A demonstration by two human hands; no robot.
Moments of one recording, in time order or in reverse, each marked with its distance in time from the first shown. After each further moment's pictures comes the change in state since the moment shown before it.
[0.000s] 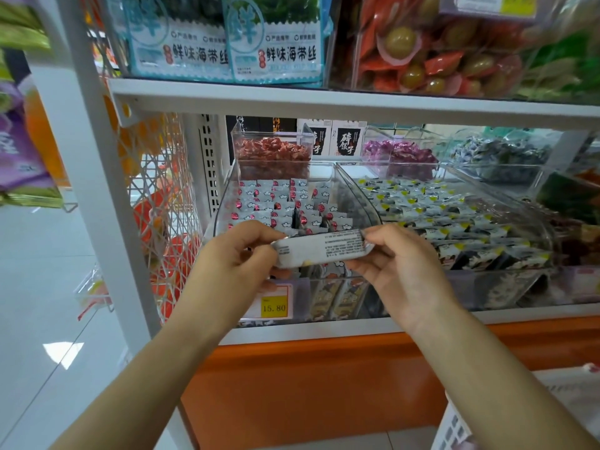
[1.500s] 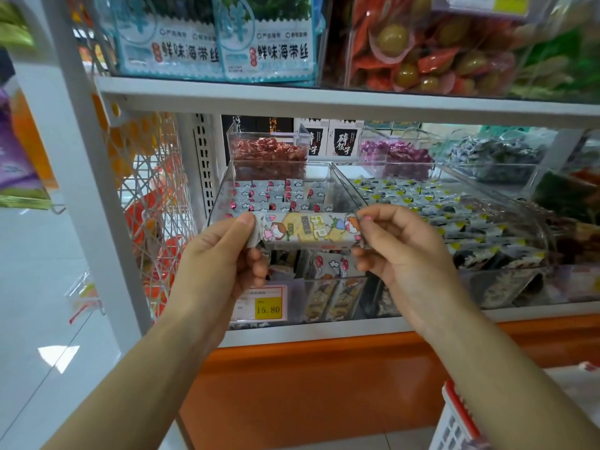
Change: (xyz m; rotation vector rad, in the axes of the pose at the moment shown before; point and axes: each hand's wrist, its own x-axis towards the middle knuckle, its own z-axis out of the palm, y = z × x) left_hand 0.004 0.003 0.004 -0.559 0.082 -0.216; right_hand -0.002 -0.005 -0.010 -0.262 -0.130 -0.252
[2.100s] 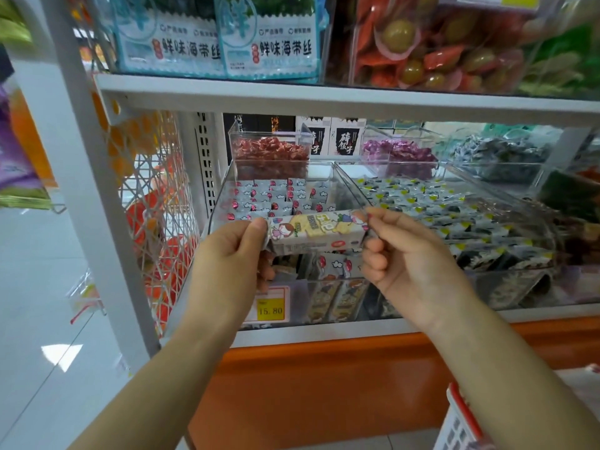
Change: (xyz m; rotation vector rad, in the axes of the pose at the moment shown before) left_hand 0.003 -0.009 0.008 0.414 0.130 0.201; right_hand 0.007 -0.004 0.003 0.338 0.011 0.283
